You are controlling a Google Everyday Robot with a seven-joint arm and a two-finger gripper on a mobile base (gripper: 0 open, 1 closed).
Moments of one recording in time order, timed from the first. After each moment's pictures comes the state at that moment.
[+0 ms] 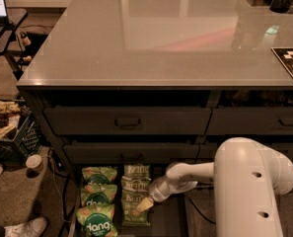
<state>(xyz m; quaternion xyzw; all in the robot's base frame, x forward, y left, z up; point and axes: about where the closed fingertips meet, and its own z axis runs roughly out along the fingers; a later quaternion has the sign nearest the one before) 0.513 0.005 0.248 -0.46 0.83 0.29 0.14</state>
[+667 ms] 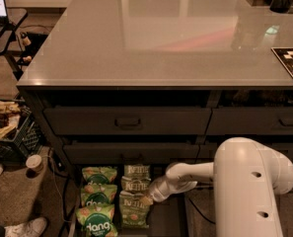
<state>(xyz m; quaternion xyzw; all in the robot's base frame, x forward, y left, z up) 0.513 0.005 0.248 -0.46 0.83 0.29 0.14</state>
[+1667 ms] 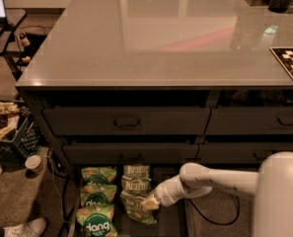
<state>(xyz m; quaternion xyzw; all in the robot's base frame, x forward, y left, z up) 0.474 -0.002 0.319 -0.45 0.80 0.36 0.17</state>
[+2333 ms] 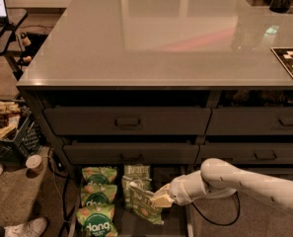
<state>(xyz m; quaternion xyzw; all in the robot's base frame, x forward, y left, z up) 0.445 -0.038 0.426 -0.42 0.80 0.39 0.20</state>
